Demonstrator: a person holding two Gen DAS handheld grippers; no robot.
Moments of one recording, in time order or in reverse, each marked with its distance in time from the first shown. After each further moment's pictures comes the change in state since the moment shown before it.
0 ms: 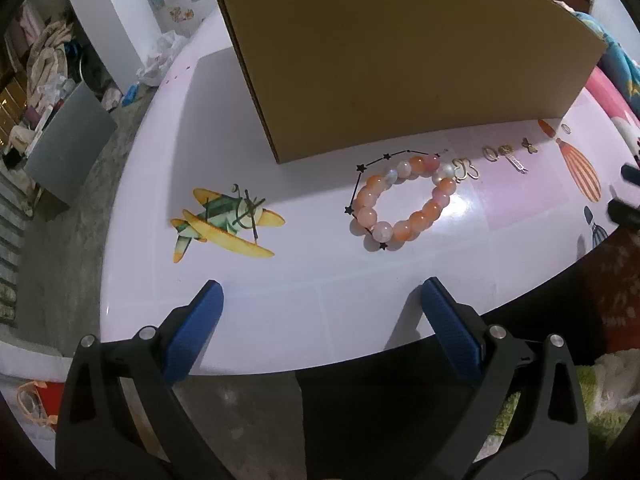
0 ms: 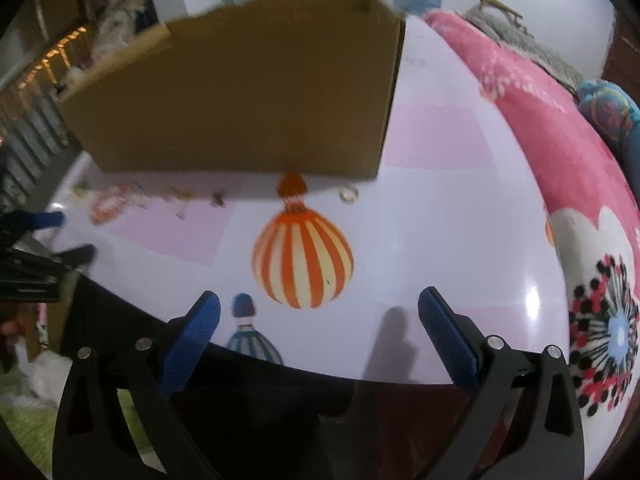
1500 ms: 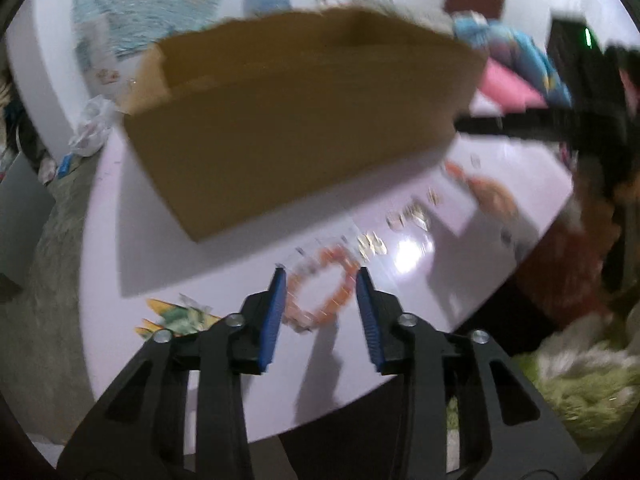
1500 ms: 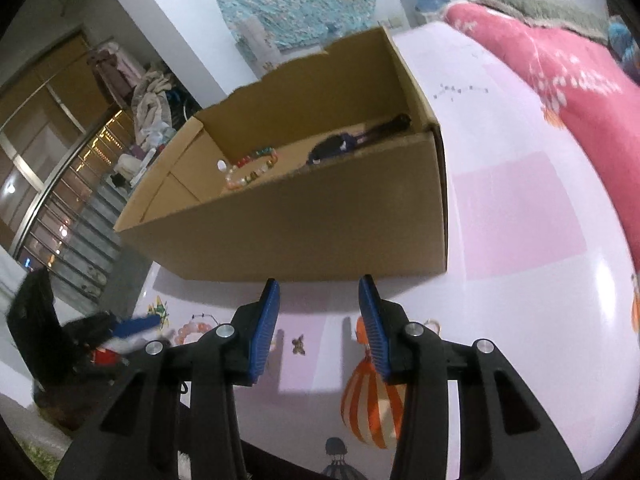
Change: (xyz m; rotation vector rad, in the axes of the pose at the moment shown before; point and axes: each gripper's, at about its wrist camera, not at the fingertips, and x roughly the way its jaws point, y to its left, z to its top) left arm -0.028 -0.032 0.023 0.209 -0.154 -0.234; right arm 0.032 -0.018 0.065 0.256 -0.060 0.332
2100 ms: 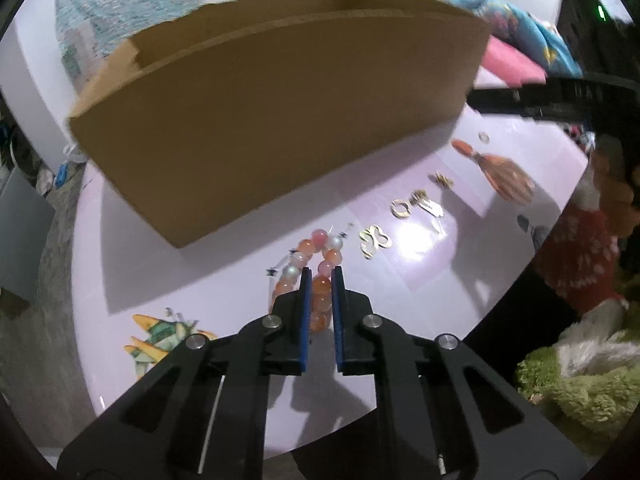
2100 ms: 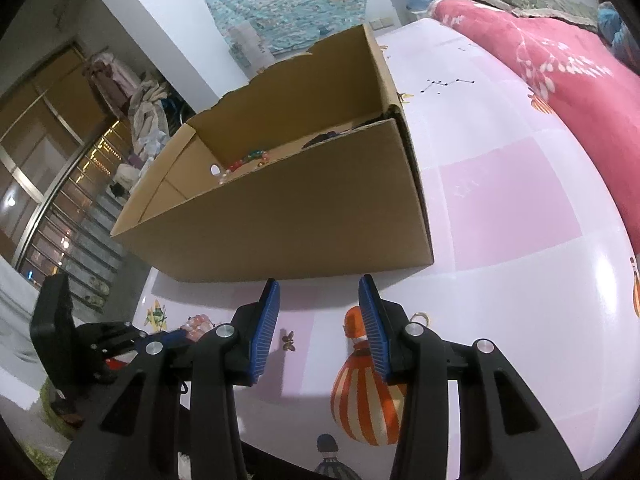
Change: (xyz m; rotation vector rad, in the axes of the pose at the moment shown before) left arm 0.017 -0.005 0.011 0.023 0.034 0.013; right arm -0.002 -0.014 -0.003 0.032 -0.015 0.001
